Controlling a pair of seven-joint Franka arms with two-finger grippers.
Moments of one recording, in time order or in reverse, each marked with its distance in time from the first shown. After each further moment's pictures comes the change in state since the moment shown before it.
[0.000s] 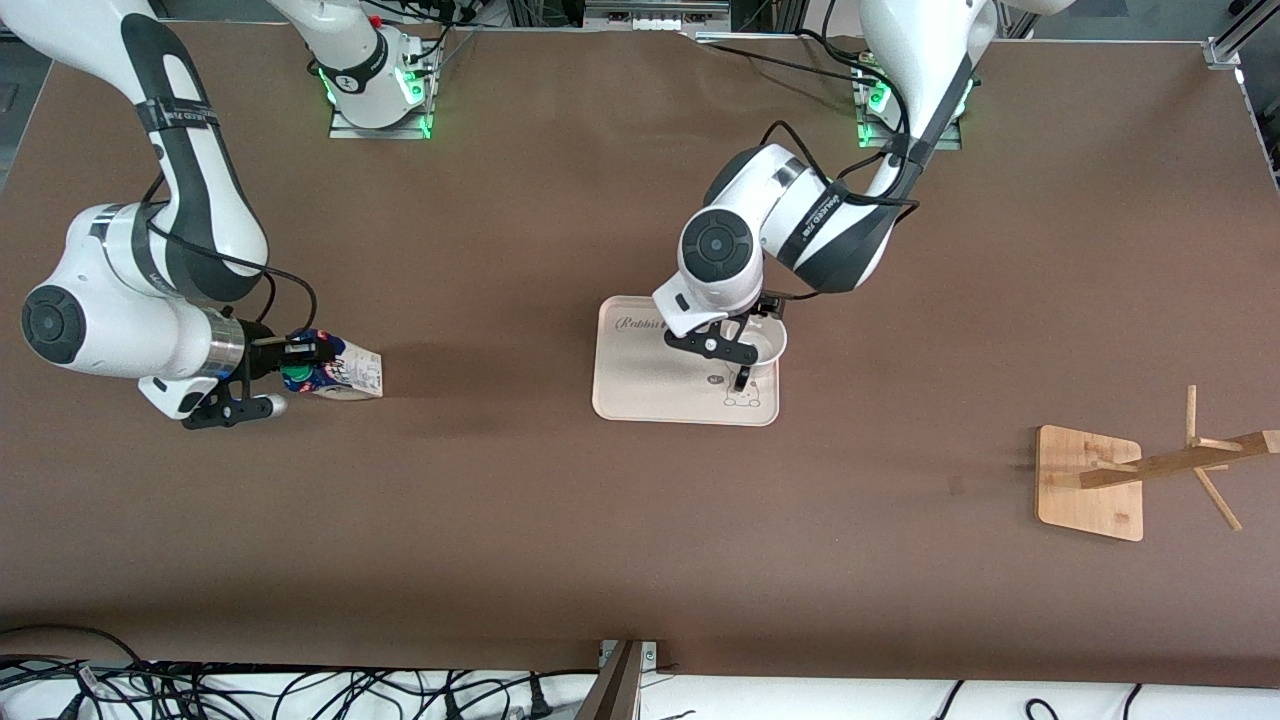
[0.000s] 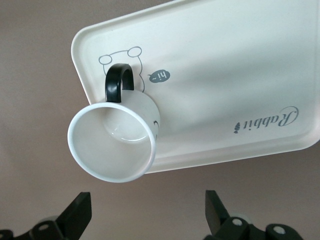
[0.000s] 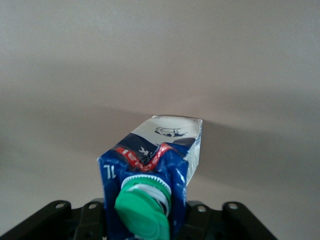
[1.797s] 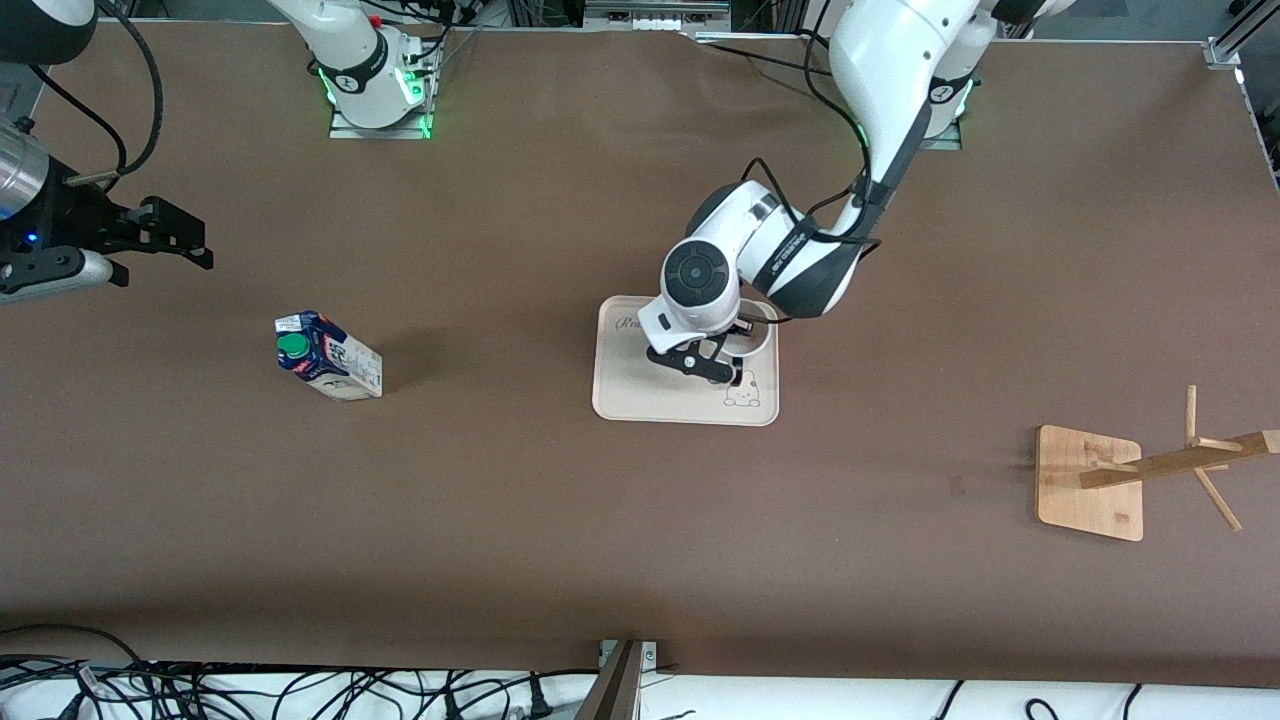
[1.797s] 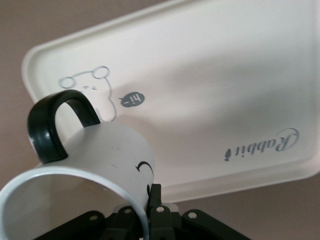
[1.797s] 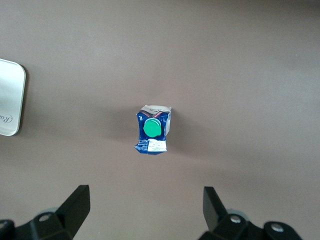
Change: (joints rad) left arm -0.026 0.070 0.008 0.050 0.000 0.071 0.016; right arm 0.000 -0.341 -0.019 0.174 -0.099 -0.336 -0.026
